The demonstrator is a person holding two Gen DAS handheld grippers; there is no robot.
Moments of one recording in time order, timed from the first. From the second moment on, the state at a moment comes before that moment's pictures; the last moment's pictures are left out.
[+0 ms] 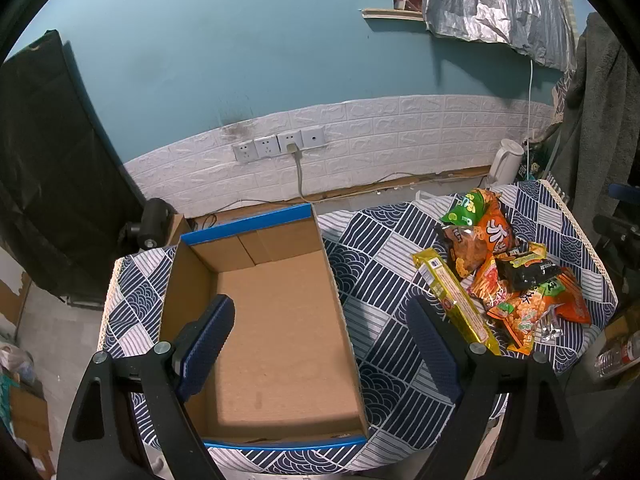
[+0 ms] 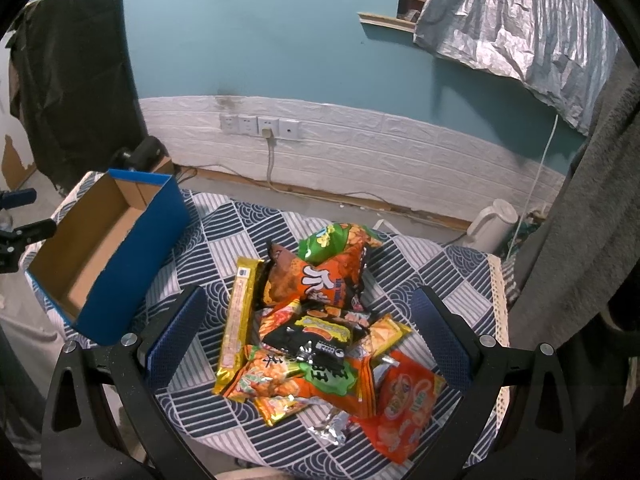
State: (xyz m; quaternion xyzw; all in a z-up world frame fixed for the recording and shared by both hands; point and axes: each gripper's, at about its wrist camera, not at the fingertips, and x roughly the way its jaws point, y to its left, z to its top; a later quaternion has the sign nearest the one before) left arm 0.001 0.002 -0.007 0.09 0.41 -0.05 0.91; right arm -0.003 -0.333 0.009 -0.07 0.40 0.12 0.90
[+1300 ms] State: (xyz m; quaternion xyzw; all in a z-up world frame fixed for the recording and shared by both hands) left arm 0.051 -0.088 -0.080 0.13 0.50 -0.10 0.85; right arm 0.012 -0.448 -0.060 0.01 0.49 -0.03 0.87
